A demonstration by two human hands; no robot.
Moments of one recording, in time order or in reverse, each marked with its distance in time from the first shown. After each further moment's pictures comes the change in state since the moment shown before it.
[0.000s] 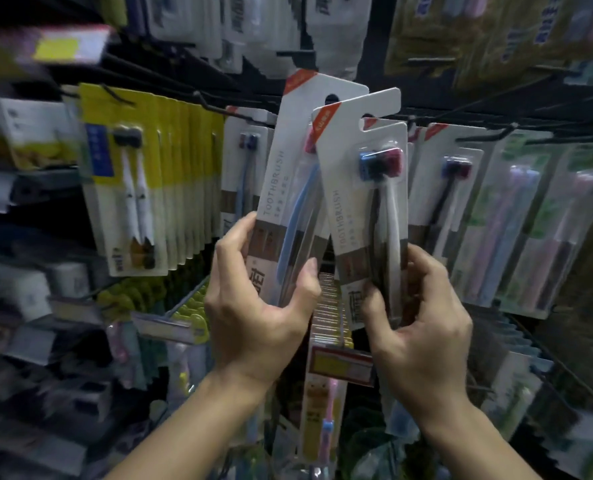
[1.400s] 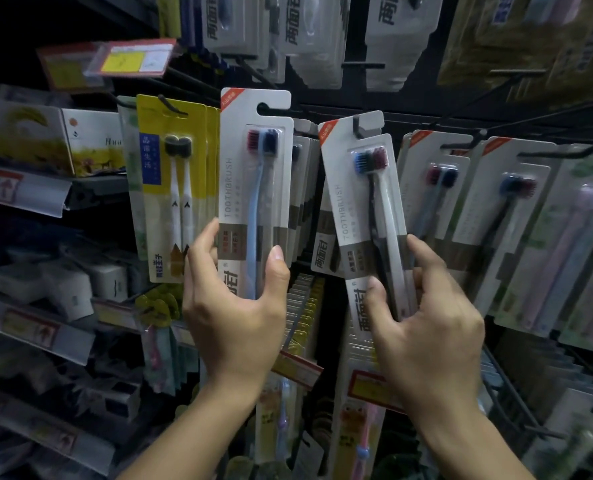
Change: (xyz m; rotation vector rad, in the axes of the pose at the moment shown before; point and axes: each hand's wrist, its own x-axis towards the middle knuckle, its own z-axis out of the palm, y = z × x) left_hand 0.023 -0.031 -0.028 0.157 0.180 -0.237; right_hand 0.016 -0.037 0.035 -0.150 -0.064 0.078
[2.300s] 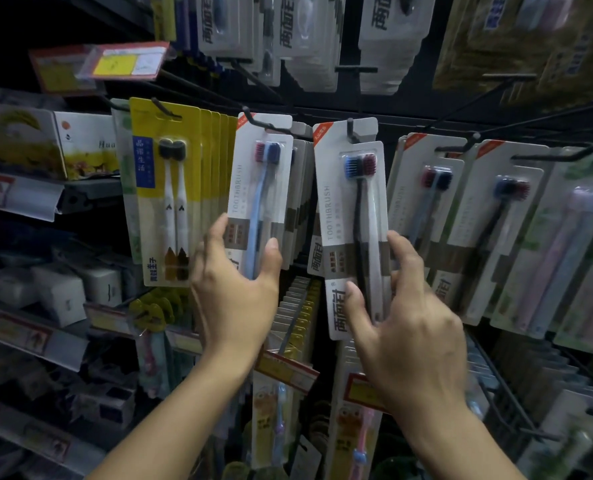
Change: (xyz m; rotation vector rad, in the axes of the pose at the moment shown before) left_hand 0.023 -0.012 0.019 0.148 -0.196 -0.073; right_hand 0.001 -0.001 0.005 -0.126 -0.098 -0.135
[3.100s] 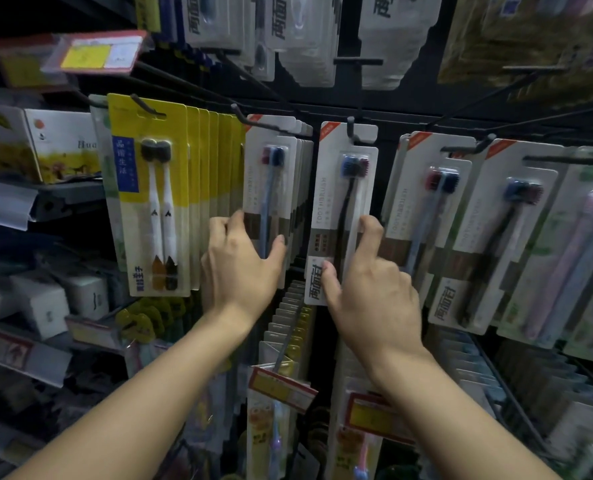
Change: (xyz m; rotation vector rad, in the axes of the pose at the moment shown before) left_hand 0.047 -0.013 0.040 0.252 -0.154 0.076; right_hand 0.046 -0.005 0.047 -0.155 -0.232 0.162
